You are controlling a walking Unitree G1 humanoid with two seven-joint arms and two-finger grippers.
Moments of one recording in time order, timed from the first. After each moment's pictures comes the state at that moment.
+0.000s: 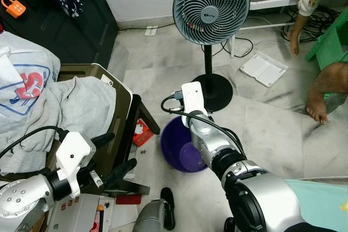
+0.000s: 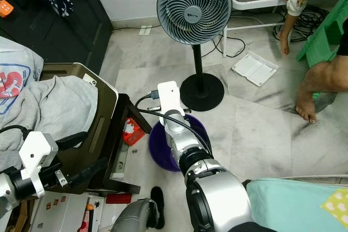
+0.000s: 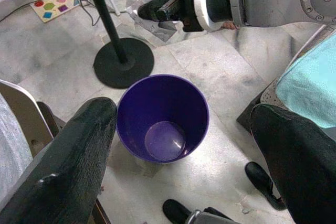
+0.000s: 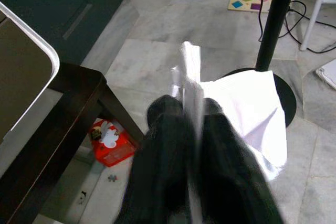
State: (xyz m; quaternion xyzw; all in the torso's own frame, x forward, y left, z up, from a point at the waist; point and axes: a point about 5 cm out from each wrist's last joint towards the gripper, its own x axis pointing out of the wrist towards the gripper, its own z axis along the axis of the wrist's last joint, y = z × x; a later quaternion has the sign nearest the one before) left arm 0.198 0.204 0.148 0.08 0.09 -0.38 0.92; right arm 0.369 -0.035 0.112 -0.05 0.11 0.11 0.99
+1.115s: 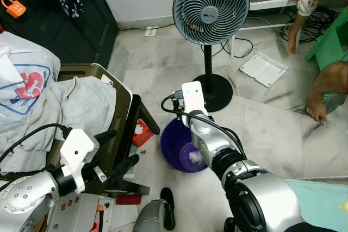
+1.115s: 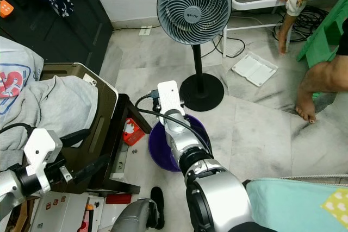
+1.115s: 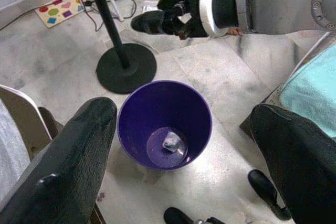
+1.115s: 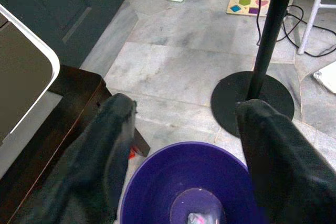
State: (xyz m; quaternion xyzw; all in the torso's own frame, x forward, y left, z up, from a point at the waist) left arm 0.206 0.198 0.146 0.08 0.07 -0.38 0.92; right arm 0.369 -0.036 0.113 -0.05 0.10 0.11 0.99
